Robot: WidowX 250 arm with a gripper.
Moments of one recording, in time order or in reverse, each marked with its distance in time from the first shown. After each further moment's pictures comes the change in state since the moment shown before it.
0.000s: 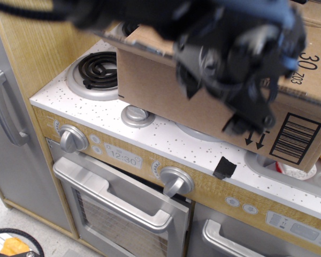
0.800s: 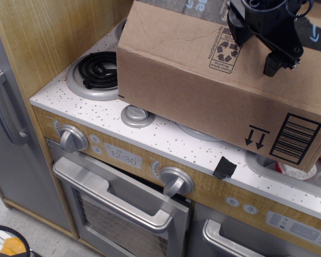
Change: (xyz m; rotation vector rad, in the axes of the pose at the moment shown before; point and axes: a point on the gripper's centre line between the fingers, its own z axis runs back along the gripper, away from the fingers) arm 0.085 0.013 -0.063 -0.173 -0.106 -0.114
